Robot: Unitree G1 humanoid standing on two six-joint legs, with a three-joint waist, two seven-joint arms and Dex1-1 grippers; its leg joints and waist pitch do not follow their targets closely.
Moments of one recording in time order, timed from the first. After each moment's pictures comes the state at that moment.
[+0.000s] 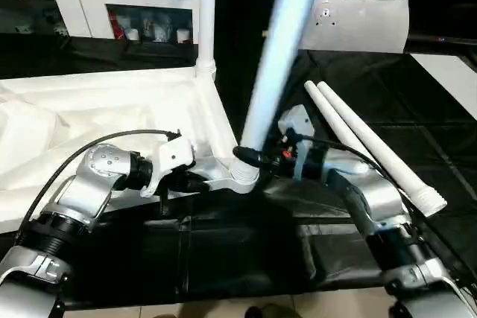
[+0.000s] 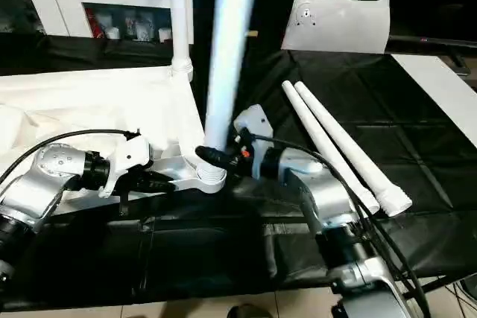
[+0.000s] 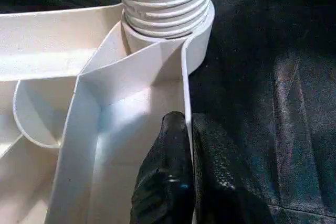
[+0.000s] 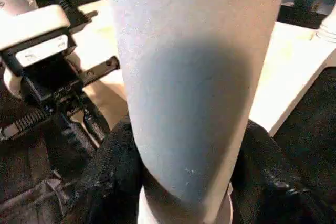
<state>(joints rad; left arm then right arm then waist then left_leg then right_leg) -0.51 0.58 -0.31 0.39 -0.04 0.14 -1.20 -0.51 -0.22 0.18 0.33 0.28 0.29 0.86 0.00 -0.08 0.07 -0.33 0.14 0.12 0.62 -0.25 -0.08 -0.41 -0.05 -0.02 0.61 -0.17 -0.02</state>
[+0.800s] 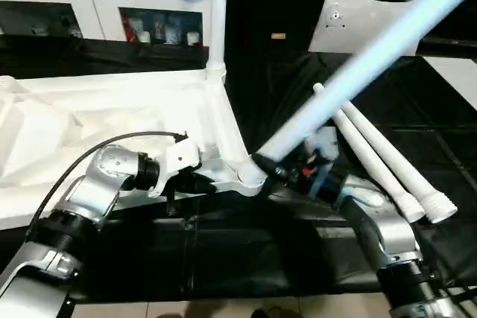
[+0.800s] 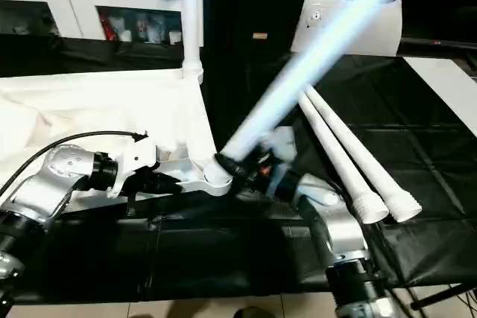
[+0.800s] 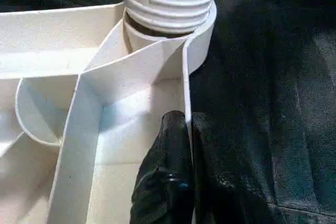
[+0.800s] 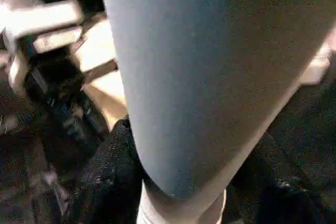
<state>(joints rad) -0.54 0.54 -0.33 0.47 -0.03 0.08 -1.20 -0.31 -0.27 0.18 0.22 0.24 0.06 0.82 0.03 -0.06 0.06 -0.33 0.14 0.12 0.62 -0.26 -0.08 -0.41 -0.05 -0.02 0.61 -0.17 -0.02</state>
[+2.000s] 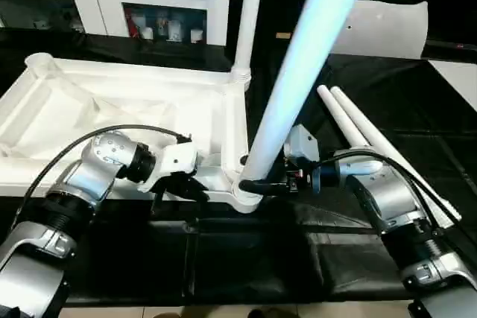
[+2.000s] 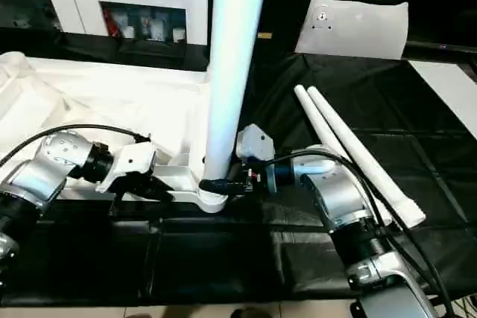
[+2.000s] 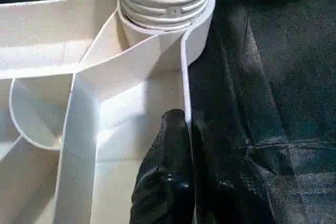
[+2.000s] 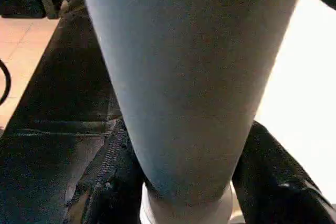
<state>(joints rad) -0.66 0.58 -0.40 0.60 0.02 -0.10 -1.42 -0.52 -0.33 0.28 0.37 0.20 0.04 1.25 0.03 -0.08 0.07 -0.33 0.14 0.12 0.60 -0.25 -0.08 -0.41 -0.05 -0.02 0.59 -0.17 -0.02</state>
